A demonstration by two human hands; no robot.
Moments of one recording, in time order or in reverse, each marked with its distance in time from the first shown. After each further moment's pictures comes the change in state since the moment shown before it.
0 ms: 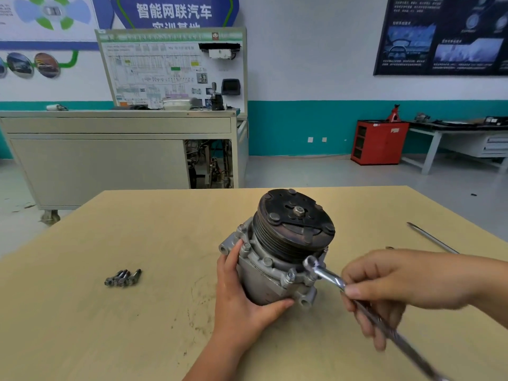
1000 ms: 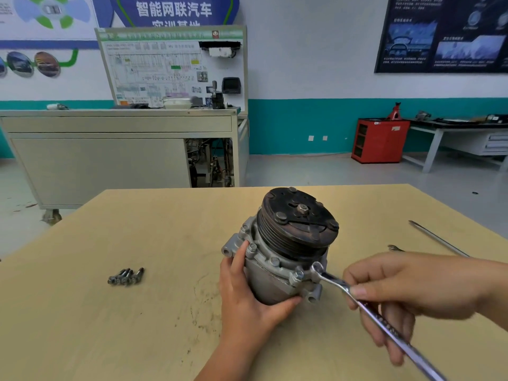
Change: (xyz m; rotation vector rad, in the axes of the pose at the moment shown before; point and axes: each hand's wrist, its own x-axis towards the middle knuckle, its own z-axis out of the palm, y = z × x) left_hand -0.005 0.021 0.005 0.118 0.070 0.000; right_hand -0.007 -0.005 0.004 0.177 -0.069 0.050
